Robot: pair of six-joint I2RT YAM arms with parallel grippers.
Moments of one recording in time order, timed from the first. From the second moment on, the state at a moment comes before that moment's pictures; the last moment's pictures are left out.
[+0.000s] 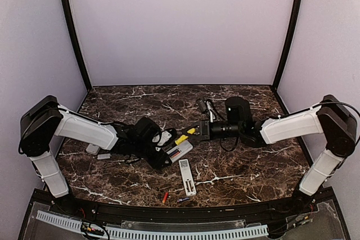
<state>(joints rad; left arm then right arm) -0.89 1.75 0.88 -0.09 0.13 -0.10 0.81 1.64 0.81 0.50 -0.57 0.64</state>
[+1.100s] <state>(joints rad) -0.89 1.76 0.88 -0.09 0.14 -0.10 0.84 1.57 0.85 0.18 -0.20 0.48</state>
